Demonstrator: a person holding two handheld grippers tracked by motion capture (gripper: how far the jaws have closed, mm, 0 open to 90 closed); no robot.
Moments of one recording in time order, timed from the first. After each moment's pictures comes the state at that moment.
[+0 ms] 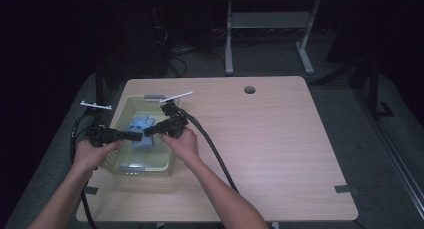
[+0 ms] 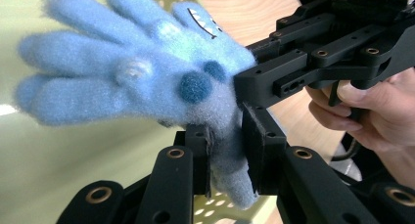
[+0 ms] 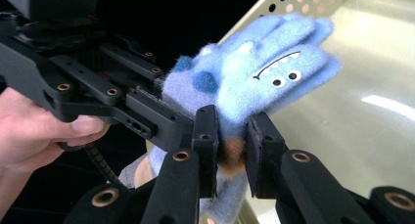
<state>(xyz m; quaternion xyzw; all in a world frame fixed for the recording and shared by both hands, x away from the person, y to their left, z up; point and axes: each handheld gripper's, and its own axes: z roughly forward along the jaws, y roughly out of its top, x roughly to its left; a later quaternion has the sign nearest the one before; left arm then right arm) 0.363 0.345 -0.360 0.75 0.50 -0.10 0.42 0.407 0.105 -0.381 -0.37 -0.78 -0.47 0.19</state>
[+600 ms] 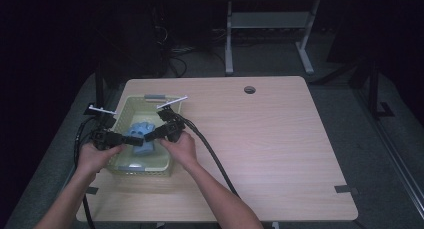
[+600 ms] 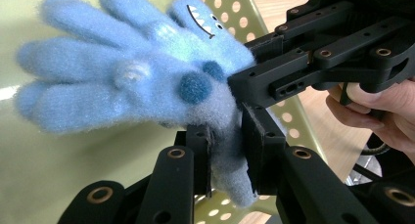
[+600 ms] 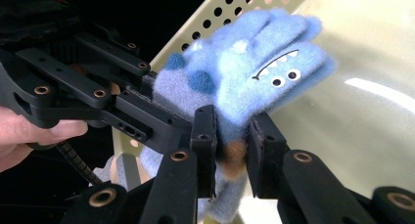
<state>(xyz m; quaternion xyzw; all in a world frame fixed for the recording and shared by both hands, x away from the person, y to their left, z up) 0.366 0.342 -0.379 0.76 0.52 -0.09 0.38 0.410 0.118 -0.403 -0.38 -0.79 -0.44 0.18</state>
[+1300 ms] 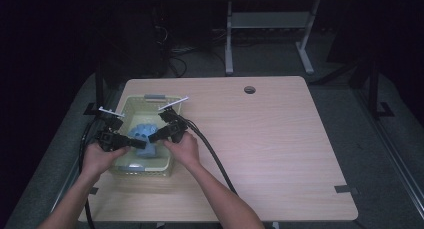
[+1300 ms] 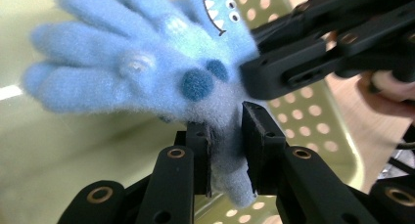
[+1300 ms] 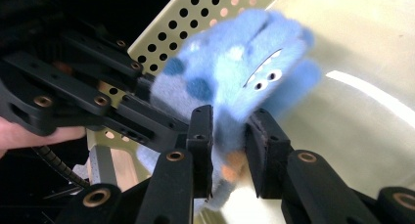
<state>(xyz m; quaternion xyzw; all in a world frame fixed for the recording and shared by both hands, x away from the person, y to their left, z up) 0.369 0.328 -0.389 0.79 0.51 -0.06 0.33 0.411 0.112 -0.407 -0.39 -0.81 -0.42 0.15</state>
